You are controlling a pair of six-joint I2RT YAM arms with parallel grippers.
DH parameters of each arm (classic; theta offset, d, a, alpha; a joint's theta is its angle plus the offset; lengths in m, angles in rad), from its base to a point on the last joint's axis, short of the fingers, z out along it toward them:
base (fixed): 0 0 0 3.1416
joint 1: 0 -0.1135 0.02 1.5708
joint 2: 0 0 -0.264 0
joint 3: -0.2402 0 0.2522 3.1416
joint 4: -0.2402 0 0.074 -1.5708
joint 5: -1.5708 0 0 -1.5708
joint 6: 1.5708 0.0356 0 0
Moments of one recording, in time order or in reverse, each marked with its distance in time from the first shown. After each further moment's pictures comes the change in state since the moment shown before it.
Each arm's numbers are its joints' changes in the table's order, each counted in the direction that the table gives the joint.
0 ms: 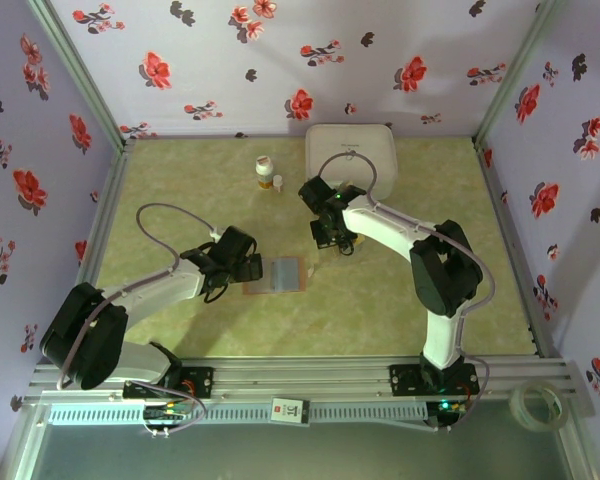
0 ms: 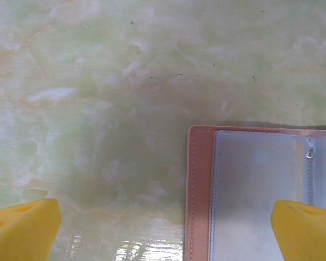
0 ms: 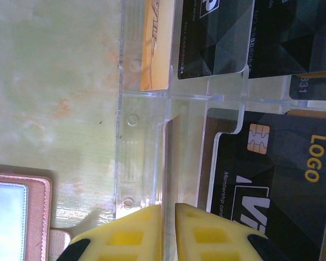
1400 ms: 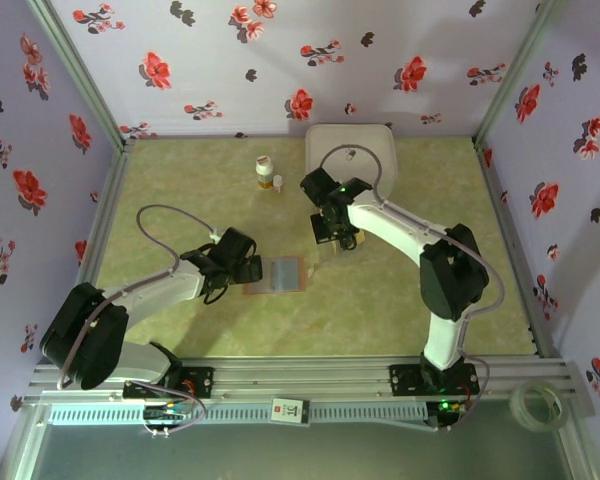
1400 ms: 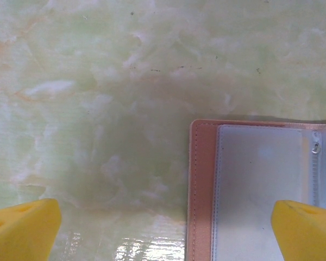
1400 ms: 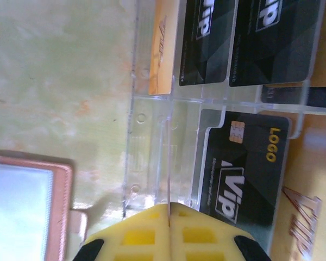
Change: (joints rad) left arm -0.001 0.000 0.013 0.006 -0.007 -0.003; right arm 0.001 -0.061 -0.063 -0.068 0.026 -0.021
